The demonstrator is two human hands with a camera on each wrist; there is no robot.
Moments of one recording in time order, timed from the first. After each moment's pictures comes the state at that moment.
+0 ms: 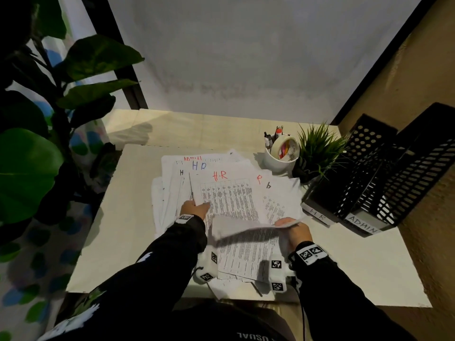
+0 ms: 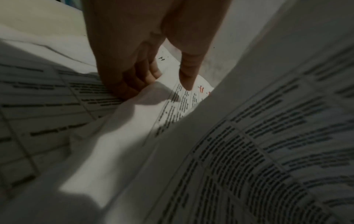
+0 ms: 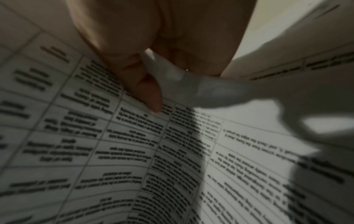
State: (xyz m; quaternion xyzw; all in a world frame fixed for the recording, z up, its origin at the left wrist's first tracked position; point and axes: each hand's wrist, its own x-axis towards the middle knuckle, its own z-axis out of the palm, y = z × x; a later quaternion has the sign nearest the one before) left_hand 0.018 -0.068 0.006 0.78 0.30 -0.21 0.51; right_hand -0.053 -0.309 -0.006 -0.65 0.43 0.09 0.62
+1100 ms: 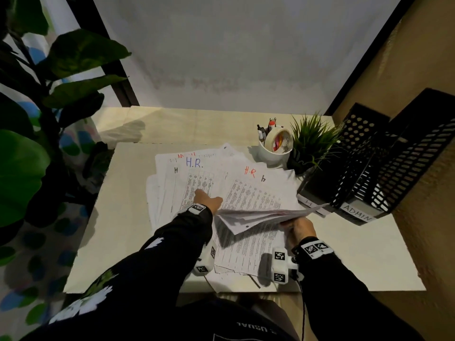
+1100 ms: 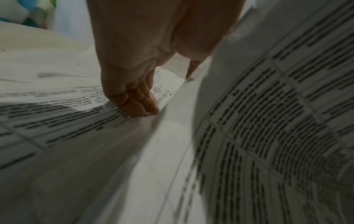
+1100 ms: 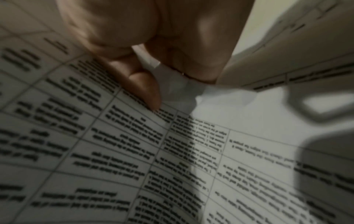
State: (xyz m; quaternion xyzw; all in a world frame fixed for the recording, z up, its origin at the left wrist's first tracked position) left_hand 0.032 -0.102 0.005 0.81 0.24 -0.30 0.44; right_hand -0.060 -0.329 -0.015 -0.57 0.48 0.04 0.66
